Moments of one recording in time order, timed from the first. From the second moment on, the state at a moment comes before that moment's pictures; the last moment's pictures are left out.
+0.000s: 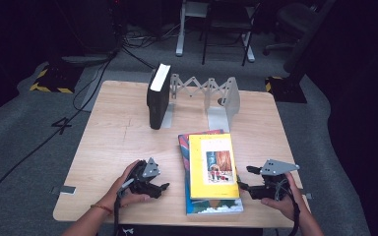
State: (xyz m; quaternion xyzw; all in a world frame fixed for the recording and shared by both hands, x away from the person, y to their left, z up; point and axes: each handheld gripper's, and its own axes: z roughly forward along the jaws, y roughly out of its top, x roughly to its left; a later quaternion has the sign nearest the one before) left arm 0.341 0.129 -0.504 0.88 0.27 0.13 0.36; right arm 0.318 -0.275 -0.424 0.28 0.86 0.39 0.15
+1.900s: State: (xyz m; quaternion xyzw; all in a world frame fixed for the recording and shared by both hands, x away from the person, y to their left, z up) left arm 0.392 0.091 -0.490 0.87 0.26 0.14 0.39; right arm 0.359 -0.226 -0.434 0.22 0.90 0.38 0.07
